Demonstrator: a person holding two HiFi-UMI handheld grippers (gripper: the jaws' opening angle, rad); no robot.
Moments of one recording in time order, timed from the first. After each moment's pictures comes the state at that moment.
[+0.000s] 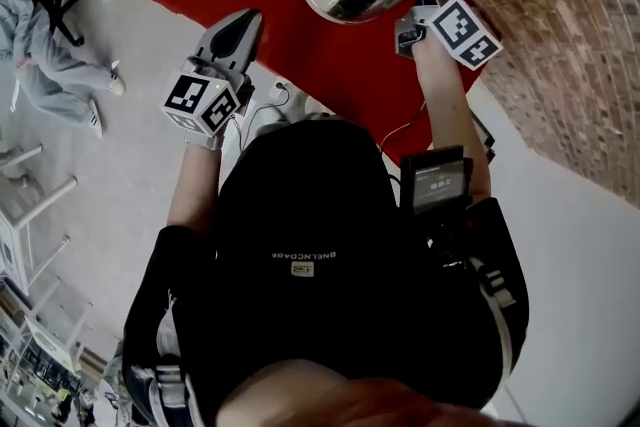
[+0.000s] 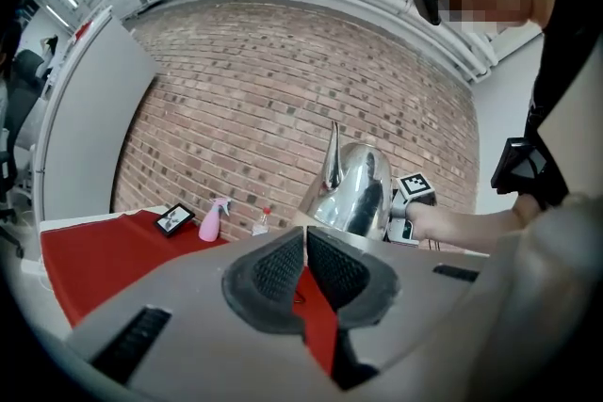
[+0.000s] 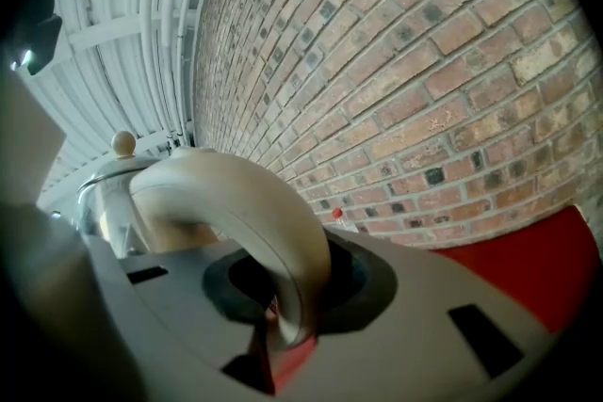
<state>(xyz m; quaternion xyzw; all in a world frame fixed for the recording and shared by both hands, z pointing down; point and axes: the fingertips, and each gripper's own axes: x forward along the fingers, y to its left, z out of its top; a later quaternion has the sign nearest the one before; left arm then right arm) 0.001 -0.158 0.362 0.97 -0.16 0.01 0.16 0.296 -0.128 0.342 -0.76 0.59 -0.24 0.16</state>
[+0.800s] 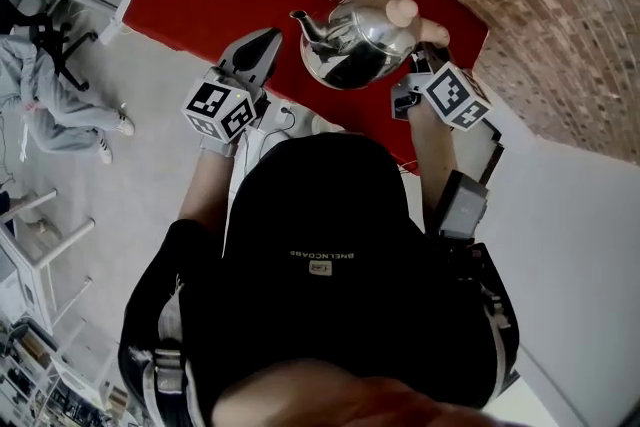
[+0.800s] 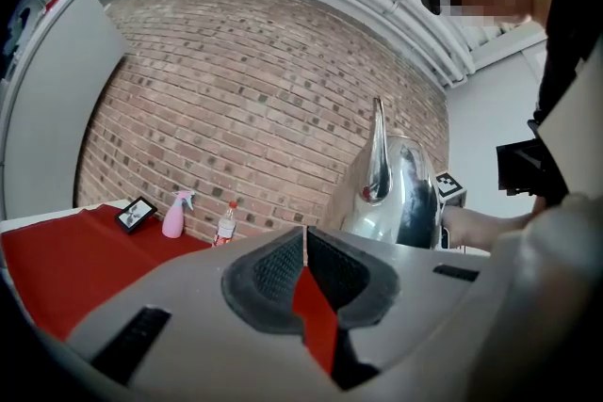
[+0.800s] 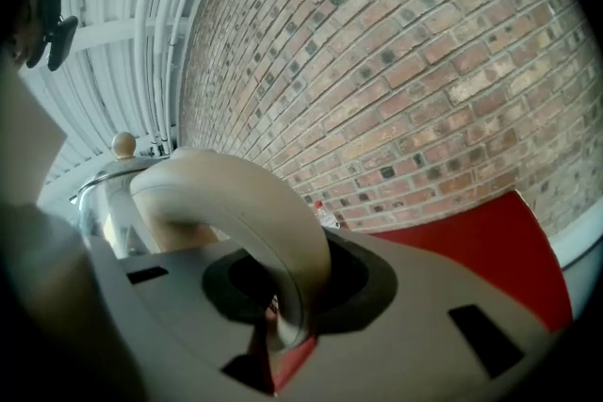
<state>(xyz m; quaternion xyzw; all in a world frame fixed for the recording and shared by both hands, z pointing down) 0.028 -0.133 0.356 0.99 -0.07 0.02 0.16 0.245 -0.015 0.337 -0.79 0.53 -0.25 0.16</state>
